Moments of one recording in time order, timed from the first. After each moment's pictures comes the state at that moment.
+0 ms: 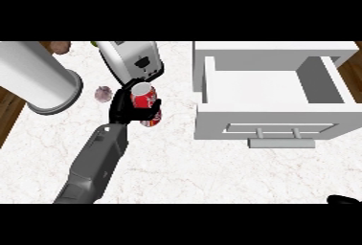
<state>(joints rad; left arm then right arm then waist) -0.74 0.02 0.26 -0.43 0.06 -0.01 -0.55 0.10 -0.09 -0.31 -2.26 -0.09 0.09 0.30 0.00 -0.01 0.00</state>
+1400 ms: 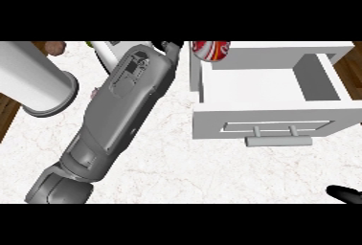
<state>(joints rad) -1.22 0.00 -0.09 -0.82 0.21 0.36 0.19 0.05 -0.10 -0.32 -2.24 -0.07 0.07 0.32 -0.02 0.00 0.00</state>
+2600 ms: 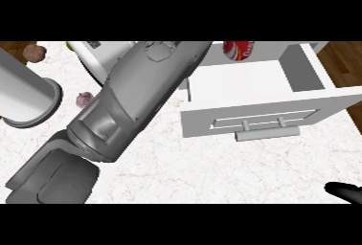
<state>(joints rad) -1.59 0.00 -0.28 -0.37 0.42 0.56 0.12 -0.03 -0.14 -0.29 -2.26 -0.08 0.07 0.39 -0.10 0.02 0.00</state>
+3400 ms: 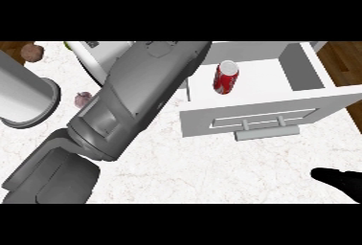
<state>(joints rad) -1.61 0.00 -0.31 -0.32 0.54 0.65 0.05 -0.12 -0.25 -0.22 -2.21 0.08 0.13 0.30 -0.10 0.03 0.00</state>
